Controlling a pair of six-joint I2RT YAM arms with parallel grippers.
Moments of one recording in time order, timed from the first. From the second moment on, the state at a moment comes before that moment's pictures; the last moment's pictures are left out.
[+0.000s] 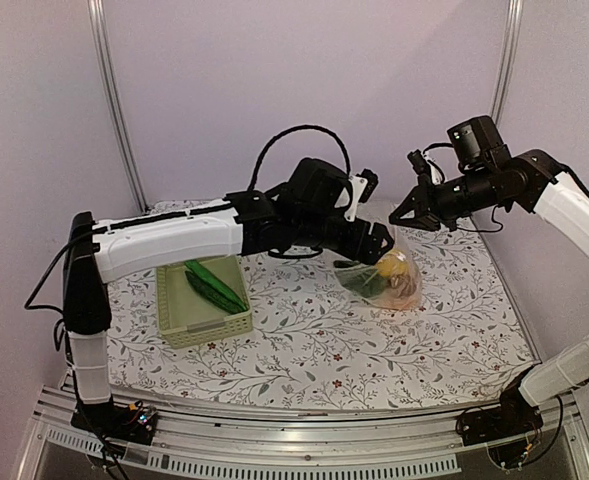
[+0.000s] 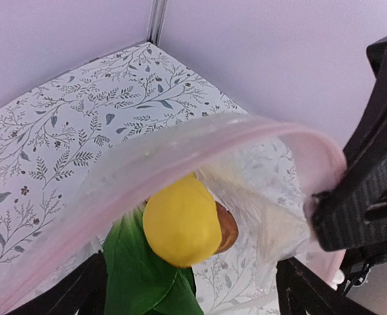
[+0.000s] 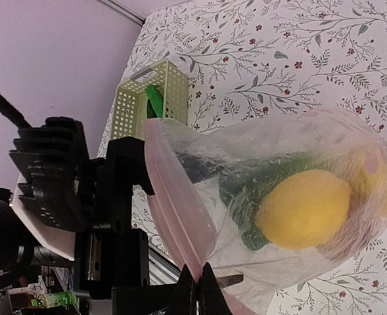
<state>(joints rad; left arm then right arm) -1.07 2.00 1.82 -0.33 -0.03 -0.32 0.56 1.37 1.52 -0.89 -0.39 0.57</state>
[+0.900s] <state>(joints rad) -1.00 1.78 1.69 -0.60 -0.11 -0.54 0.56 1.35 1.51 -0.89 -0.40 0.55</state>
